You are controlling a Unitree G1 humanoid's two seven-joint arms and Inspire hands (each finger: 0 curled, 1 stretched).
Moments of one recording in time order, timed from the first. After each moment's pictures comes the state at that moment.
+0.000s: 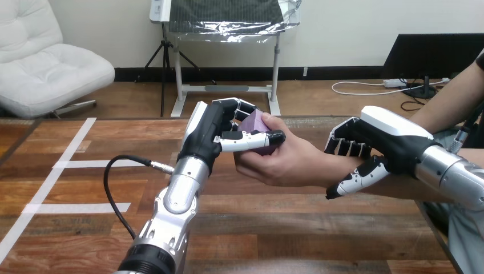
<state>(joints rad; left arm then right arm) -0.62 0.02 -0.07 0.88 0.17 -0.29 0.02 -0.43 -0.67 0.19 0.40 -0.40 -0.26 0.41</state>
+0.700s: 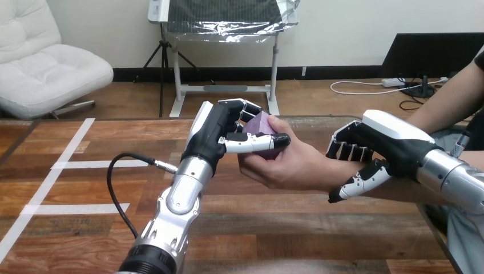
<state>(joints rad) -0.61 0.03 -0.10 0.86 0.18 -0.28 0.01 -0.41 -0.67 0.18 0.40 -0.40 -0.27 0.41</state>
